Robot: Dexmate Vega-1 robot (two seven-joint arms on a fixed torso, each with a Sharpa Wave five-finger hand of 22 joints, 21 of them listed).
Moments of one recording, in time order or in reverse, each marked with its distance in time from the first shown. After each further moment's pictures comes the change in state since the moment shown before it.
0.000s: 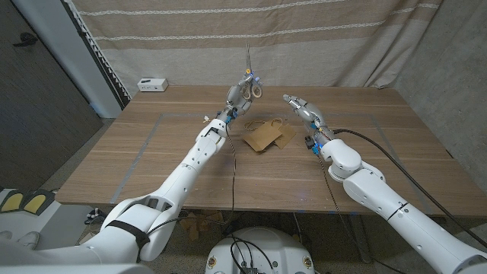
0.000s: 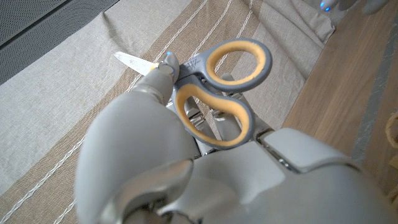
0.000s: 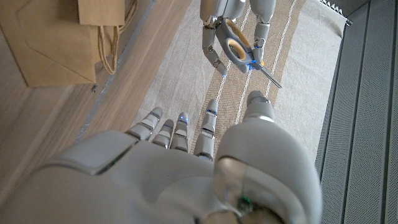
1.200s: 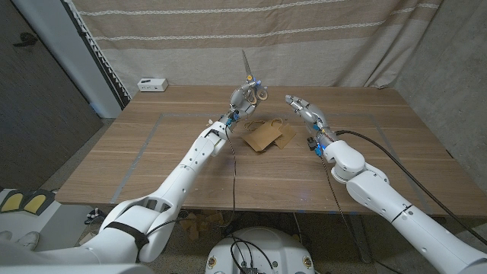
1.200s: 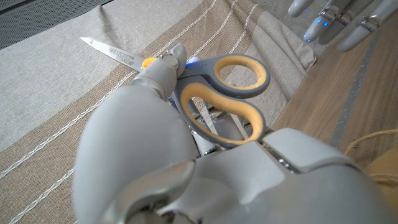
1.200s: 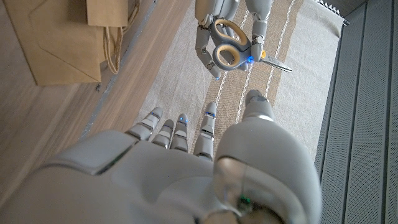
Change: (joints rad) left arm 0.012 0.001 -0.017 -0.010 -0.070 0.121 -0.017; left_hand 0.053 -0.053 0.056 -0.056 0.012 -0.039 -0.034 0.415 0.045 -0.056 -0.007 0.382 0.014 -0.122 -0.043 0.139 0.299 -0.097 0.001 0.004 0.001; right arm -0.020 -0.017 0.016 -0.005 0.018 0.014 0.020; right_hand 0.016 -0.005 0.011 0.011 0.000 -0.039 0.018 -0.031 0.000 -0.023 0.005 -0.008 0.000 -0.003 -0.004 0.000 0.000 0.000 0.000 0.000 0.000
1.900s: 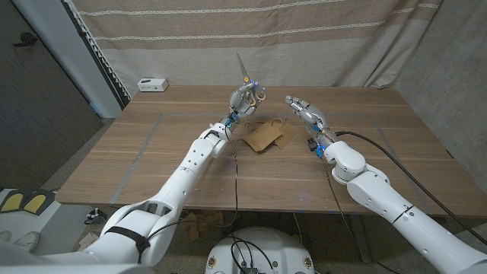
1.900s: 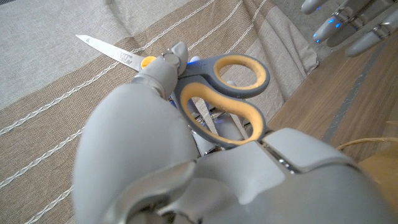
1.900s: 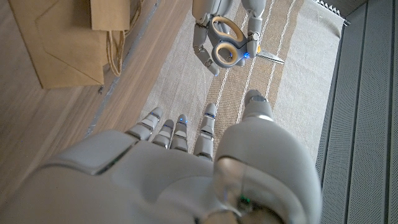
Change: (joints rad) left arm 0.026 -0.017 -0.038 -0.028 -0.083 0.061 0.076; left_hand 0.017 -0.017 0.014 -0.009 0.012 0.052 0.000 -0.046 0.027 0.027 -0.003 0.007 0.000 -0.060 0.023 0.125 0.000 0.017 0.002 0.015 0.003; right arm -0.006 -0.004 0.002 -0.009 0.006 -0.007 0.001; right_hand 0.000 0.000 0.008 0.008 -0.004 -0.009 0.009 -0.011 0.005 -0.004 -0.004 -0.008 -0.005 0.000 0.000 0.001 0.000 0.000 0.000 0.000 0.000
